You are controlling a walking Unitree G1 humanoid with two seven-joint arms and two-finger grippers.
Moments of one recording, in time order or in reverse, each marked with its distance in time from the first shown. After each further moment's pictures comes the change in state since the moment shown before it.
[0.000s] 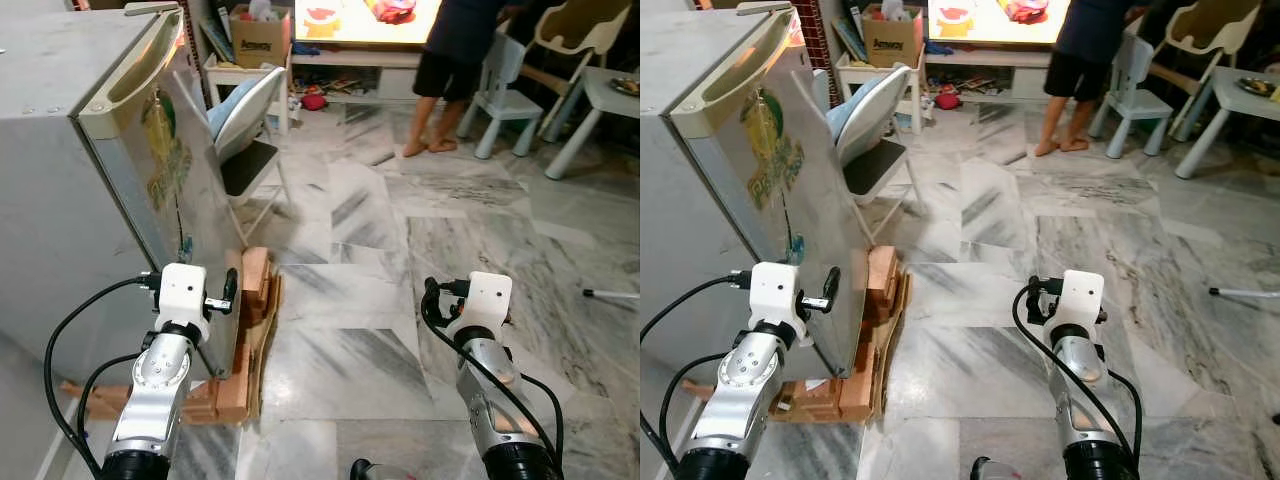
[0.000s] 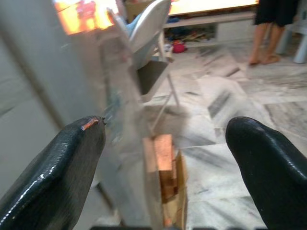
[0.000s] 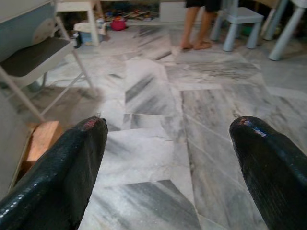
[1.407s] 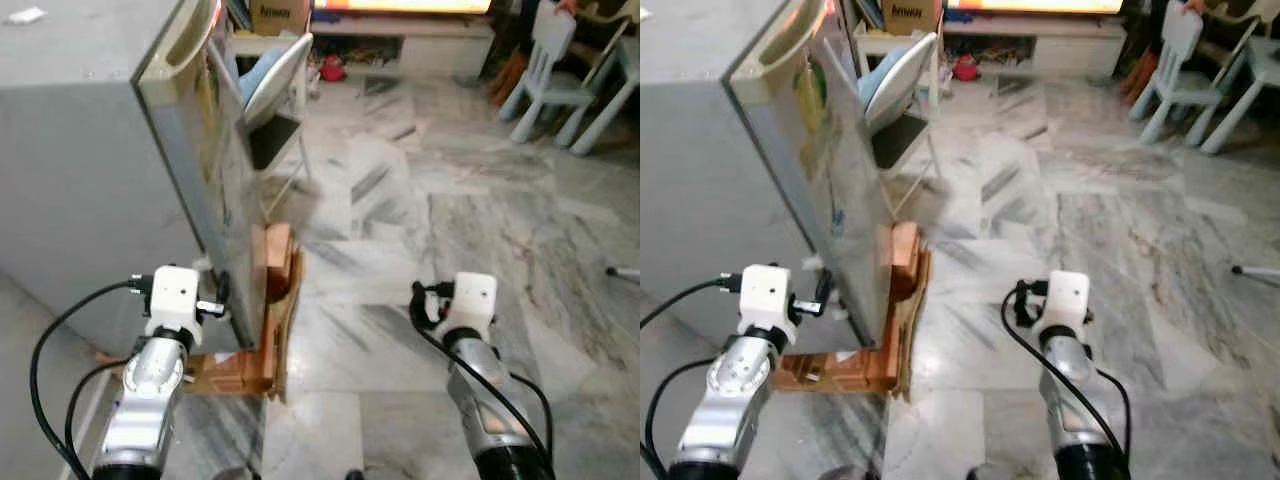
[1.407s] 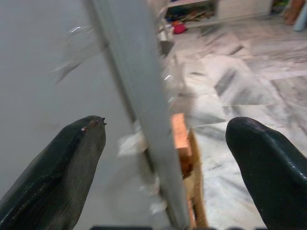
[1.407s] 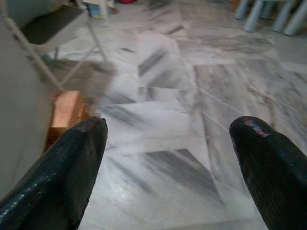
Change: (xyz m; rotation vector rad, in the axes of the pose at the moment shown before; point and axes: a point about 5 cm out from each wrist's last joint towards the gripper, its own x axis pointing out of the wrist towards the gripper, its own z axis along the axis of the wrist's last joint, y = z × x) left arm 0.010 0.006 0.011 0.033 0.006 0.017; right arm -0.001 0.015 0.001 -0.014 0.032 0.045
